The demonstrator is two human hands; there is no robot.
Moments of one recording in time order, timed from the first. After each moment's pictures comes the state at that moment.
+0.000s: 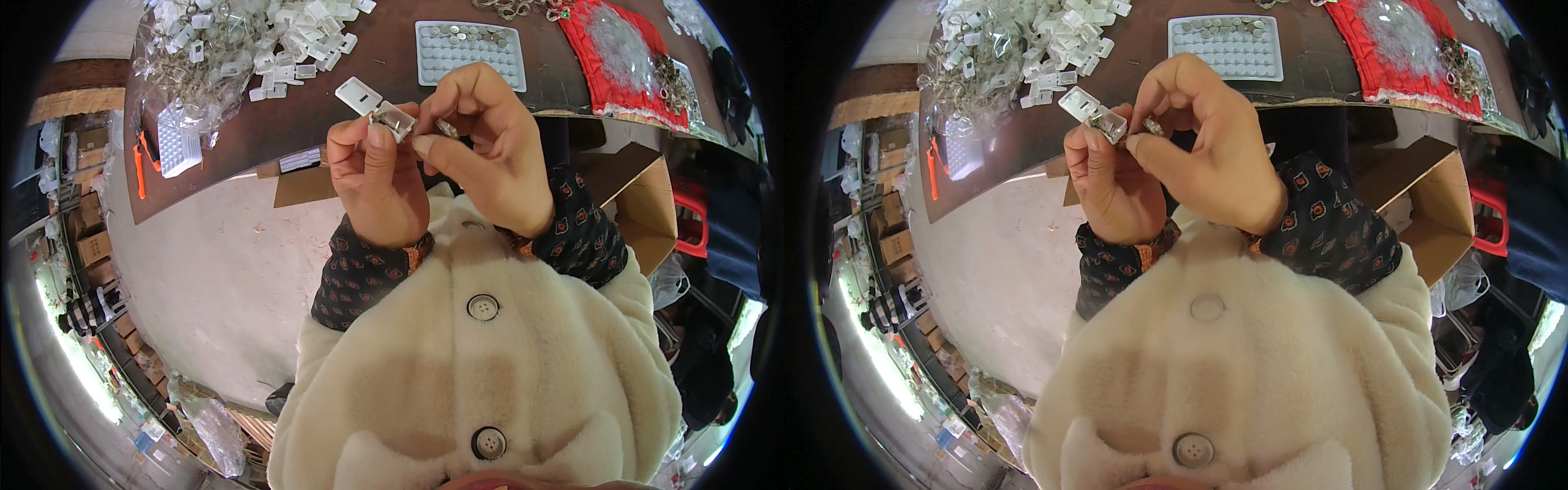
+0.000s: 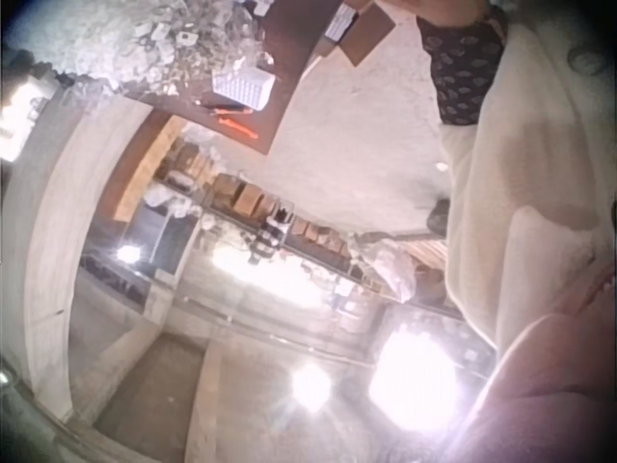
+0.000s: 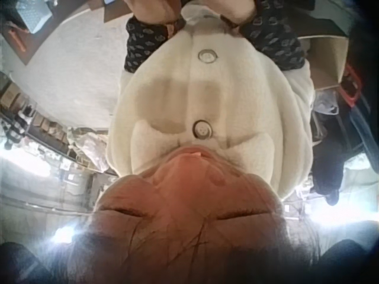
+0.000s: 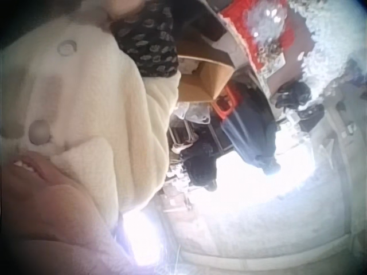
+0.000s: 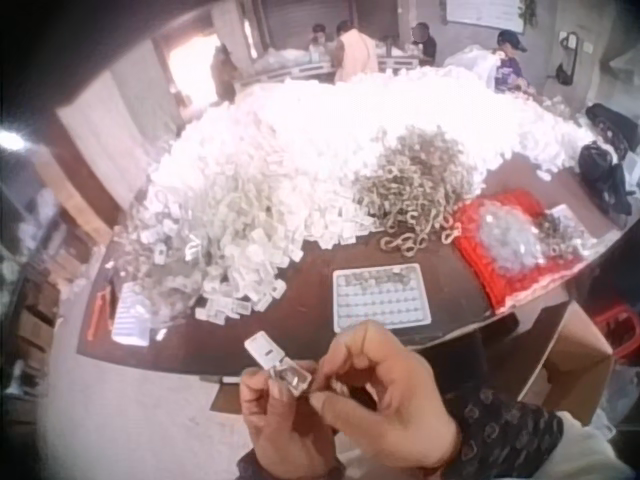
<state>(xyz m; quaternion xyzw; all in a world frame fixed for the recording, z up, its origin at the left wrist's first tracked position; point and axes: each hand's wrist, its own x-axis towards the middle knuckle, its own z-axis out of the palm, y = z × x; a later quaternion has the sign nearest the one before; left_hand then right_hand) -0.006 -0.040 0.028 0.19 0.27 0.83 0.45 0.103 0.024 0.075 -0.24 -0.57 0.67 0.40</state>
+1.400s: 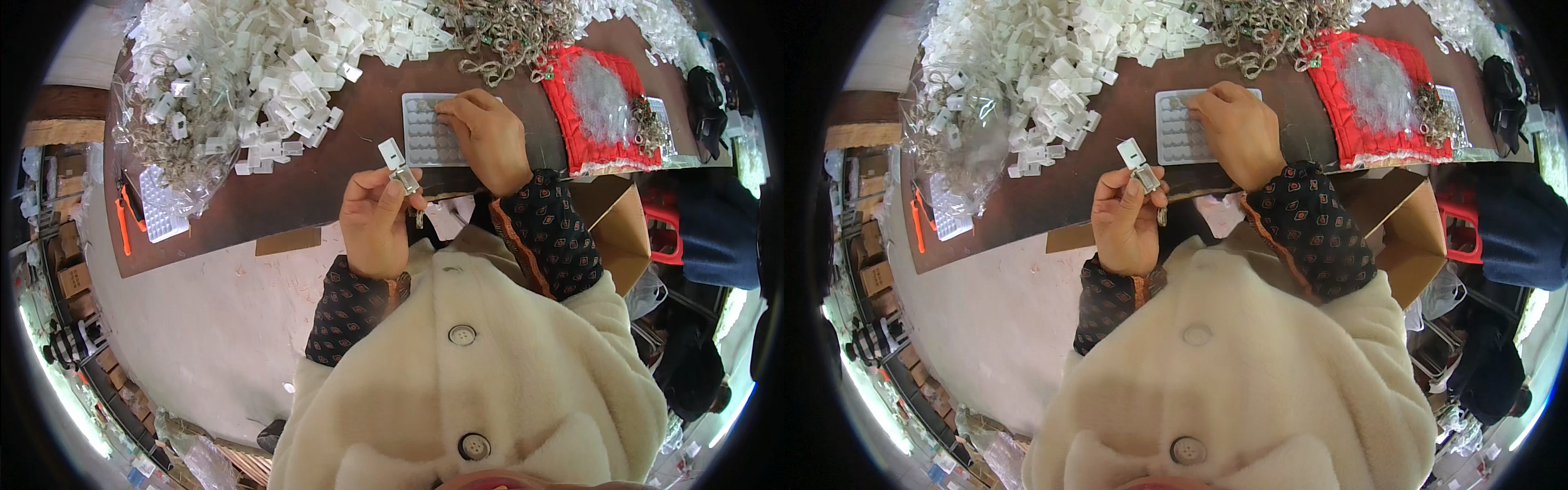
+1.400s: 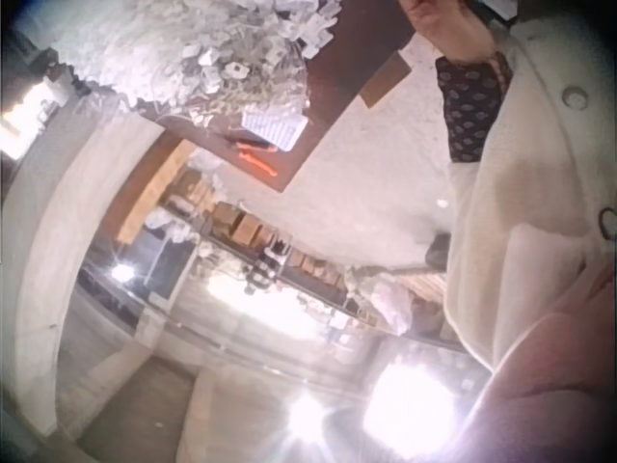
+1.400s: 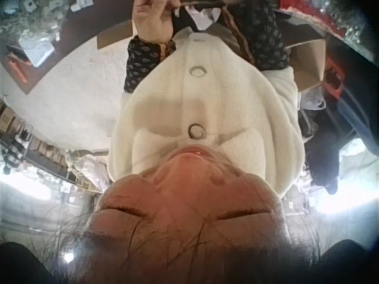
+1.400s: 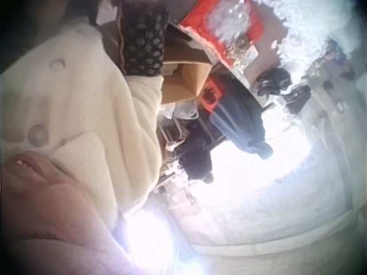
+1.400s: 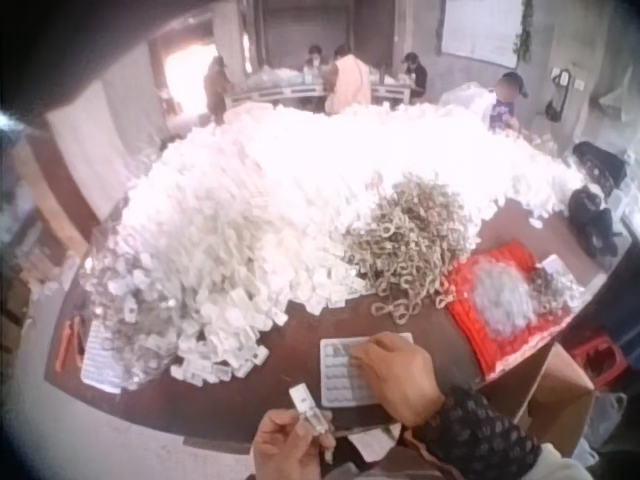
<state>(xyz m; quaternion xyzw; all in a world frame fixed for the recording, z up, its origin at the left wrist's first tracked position) -0.027 -0.003 -0.006 0.15 0.34 0.74 0.56 0.112 0.138 0.004 -0.41 -0.84 0.16 0.31</state>
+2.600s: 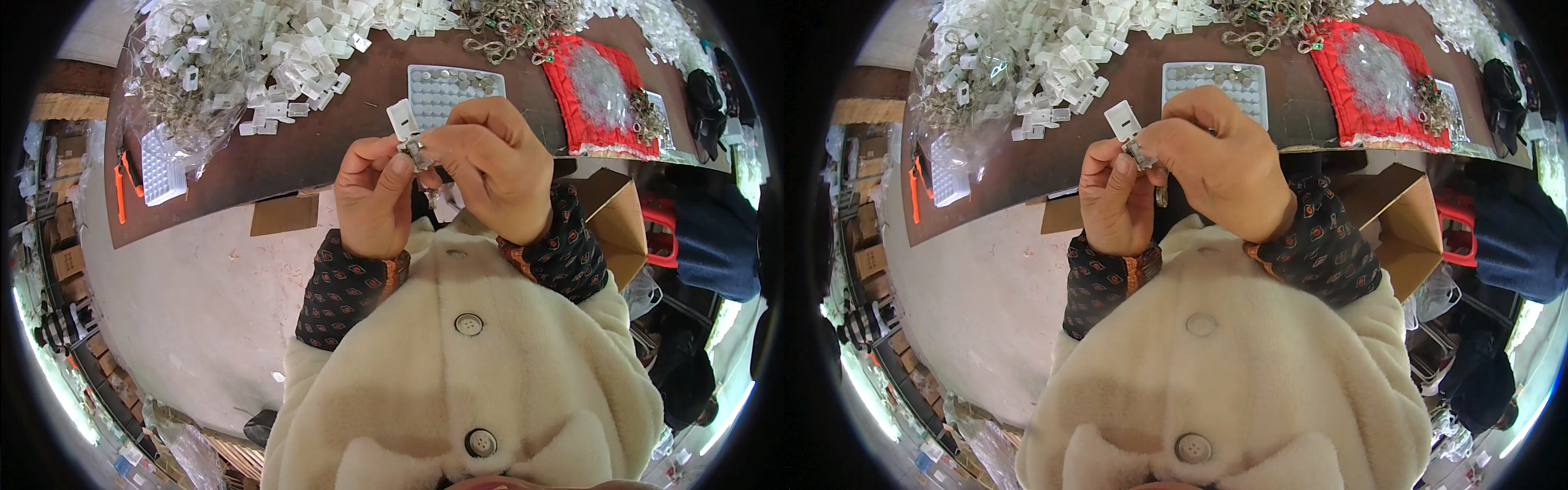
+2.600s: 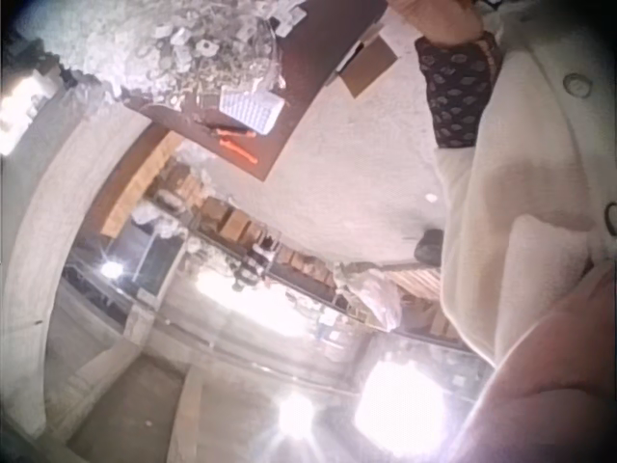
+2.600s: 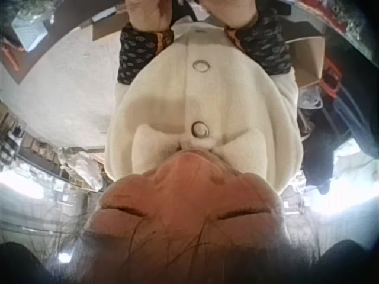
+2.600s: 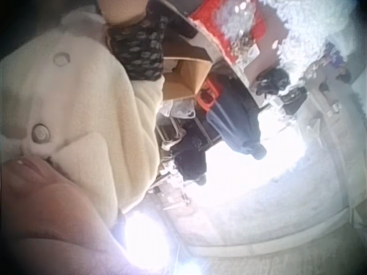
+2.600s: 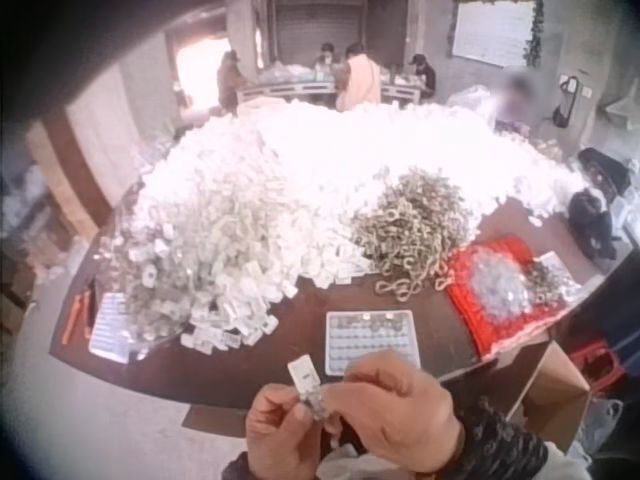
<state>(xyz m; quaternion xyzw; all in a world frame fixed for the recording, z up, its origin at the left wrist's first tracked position) -0.023 -0.014 0.025 0.21 0.23 0.77 0.55 0.107 0.059 0.090 -0.25 -0.82 0.31 0.40</state>
